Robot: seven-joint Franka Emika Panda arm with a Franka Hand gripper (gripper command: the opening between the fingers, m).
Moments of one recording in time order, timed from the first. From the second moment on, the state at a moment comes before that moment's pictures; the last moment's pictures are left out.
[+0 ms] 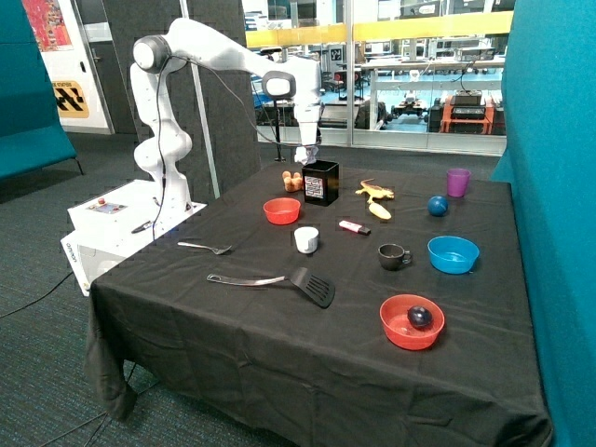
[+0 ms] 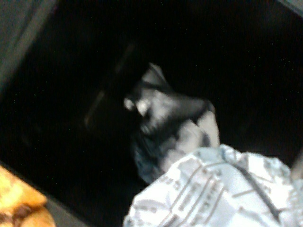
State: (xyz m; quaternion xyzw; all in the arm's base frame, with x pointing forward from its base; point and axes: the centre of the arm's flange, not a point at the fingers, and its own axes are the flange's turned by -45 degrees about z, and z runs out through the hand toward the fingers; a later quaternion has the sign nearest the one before) arm 0.535 0.119 0.448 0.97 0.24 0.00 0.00
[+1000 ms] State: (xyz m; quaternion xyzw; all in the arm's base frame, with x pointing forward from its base) arm 0.569 0.142 0.440 0.97 0.25 0.00 0.00
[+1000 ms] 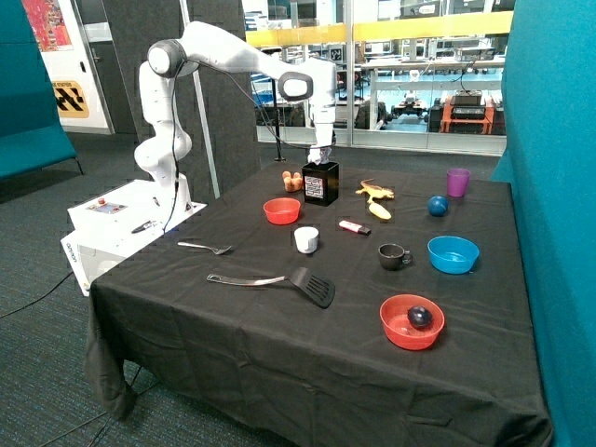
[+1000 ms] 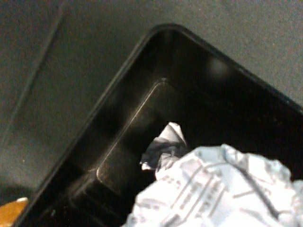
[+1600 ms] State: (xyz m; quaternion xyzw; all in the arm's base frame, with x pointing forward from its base) arm 0.572 0.138 0.436 0.97 0.25 0.00 0.00
